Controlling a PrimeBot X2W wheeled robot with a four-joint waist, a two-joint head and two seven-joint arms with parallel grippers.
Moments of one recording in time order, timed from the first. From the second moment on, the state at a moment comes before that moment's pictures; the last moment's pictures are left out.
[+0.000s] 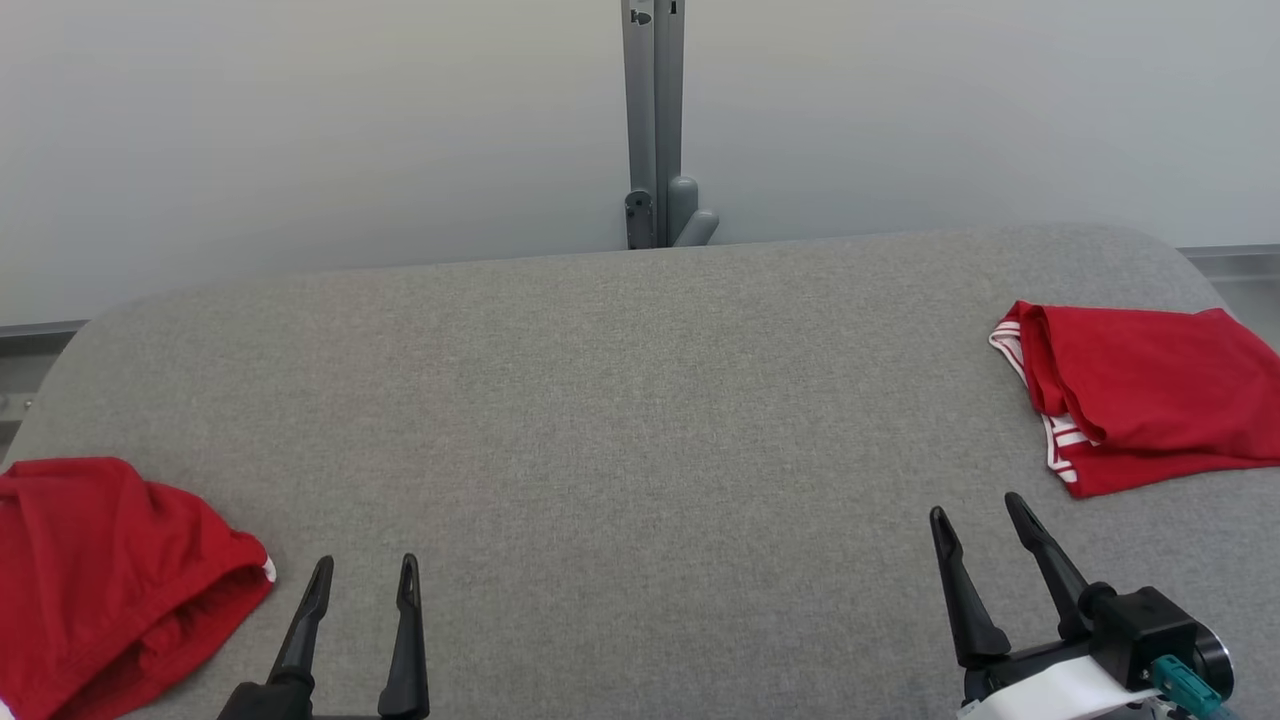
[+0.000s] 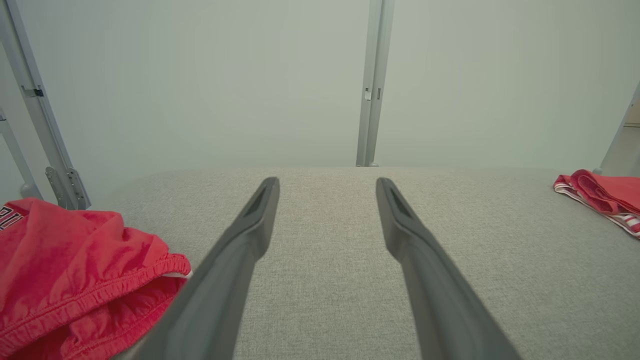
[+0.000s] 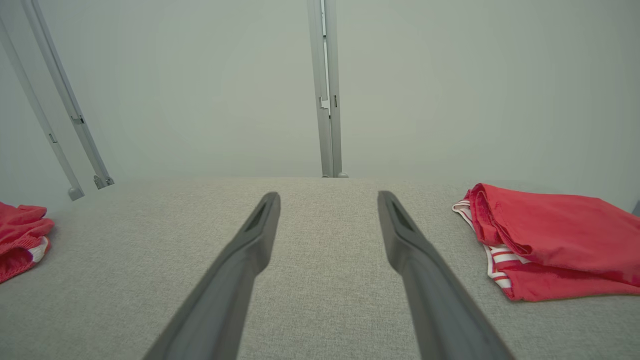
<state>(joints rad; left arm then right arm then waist) 0.18 0.05 -0.09 0.03 -0.14 -0.05 -0.26 0.12 -0.11 0.11 0.04 0.18 0.13 -0.26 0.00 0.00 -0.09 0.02</state>
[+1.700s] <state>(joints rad) 0.18 0.05 -0.08 0.04 -0.15 0.00 -0.26 0.12 -0.10 0.17 0.05 0.20 0.13 -0.26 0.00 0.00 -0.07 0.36</state>
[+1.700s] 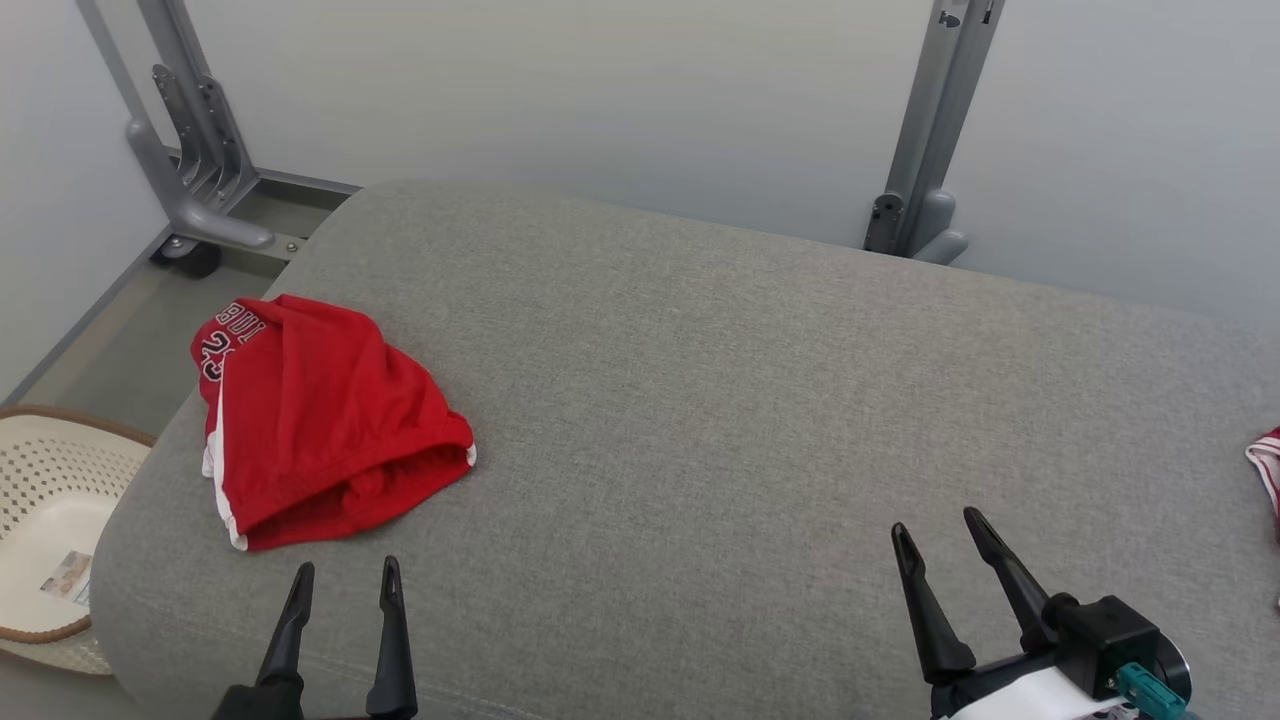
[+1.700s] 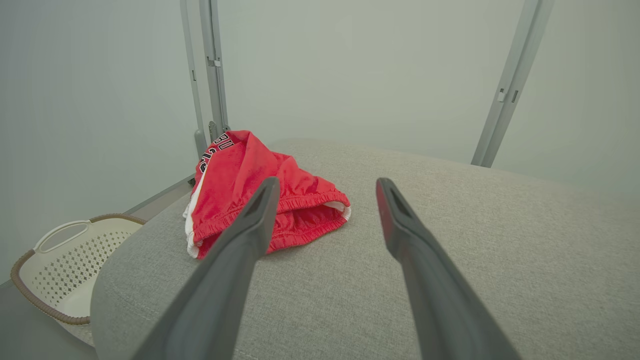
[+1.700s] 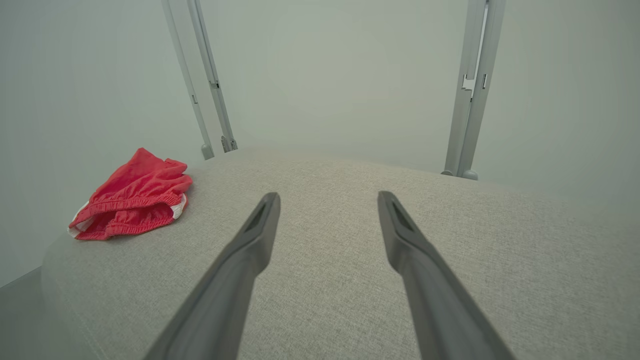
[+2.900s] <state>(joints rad) -0.77 0.19 0.19 0.86 -0.29 0.03 -0.10 -0.08 -0.30 0.16 0.02 0.19 0.13 -0.26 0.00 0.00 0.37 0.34</state>
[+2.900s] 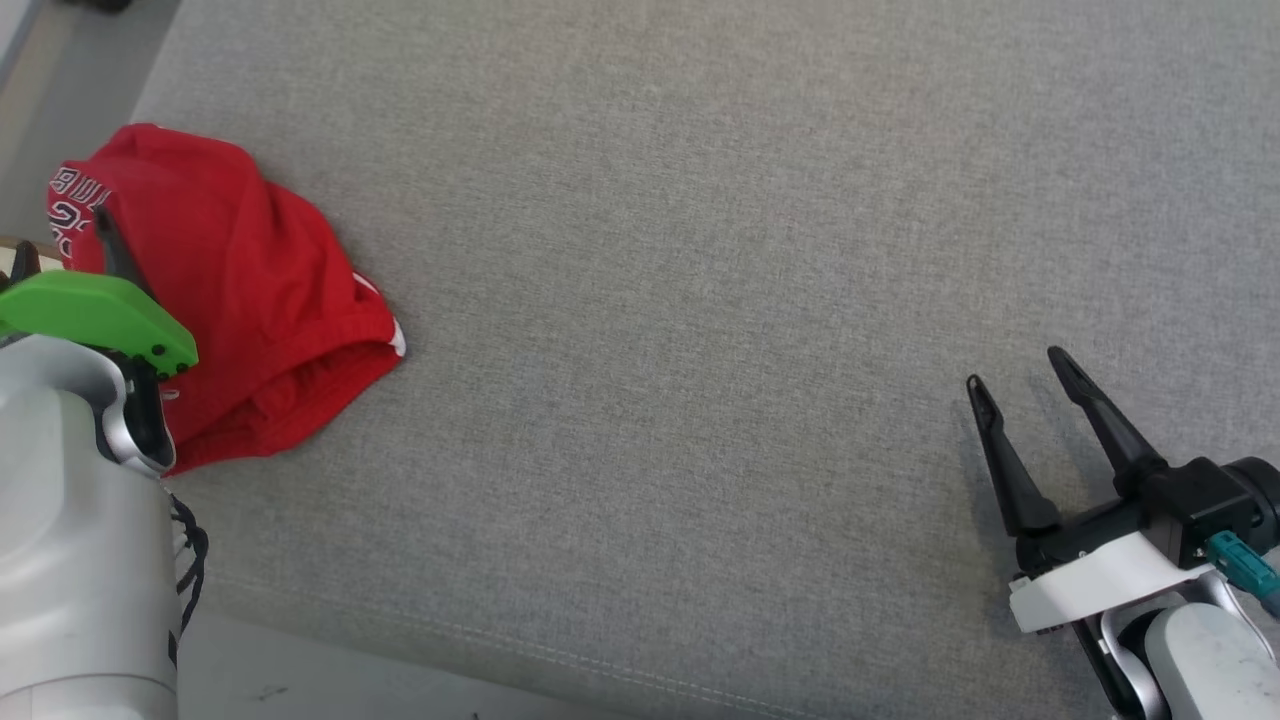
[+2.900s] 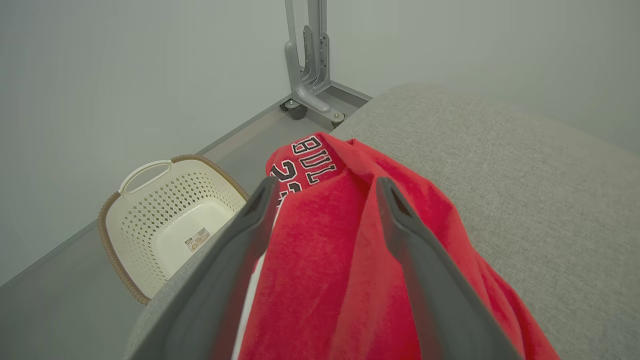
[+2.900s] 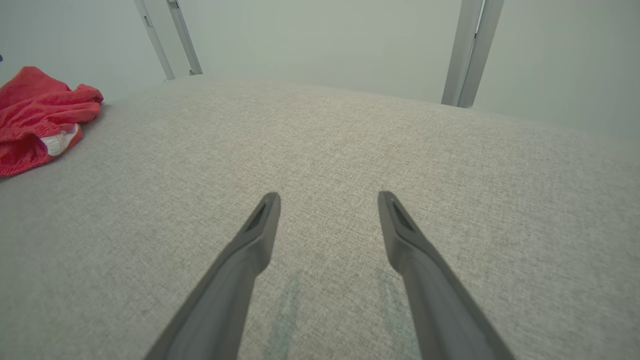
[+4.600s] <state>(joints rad) -0.76 0.28 0.09 0.76 -0.43 -0.13 -0.23 -0.12 -0.17 0.14 0.05 0.19 0.13 -0.26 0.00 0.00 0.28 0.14</state>
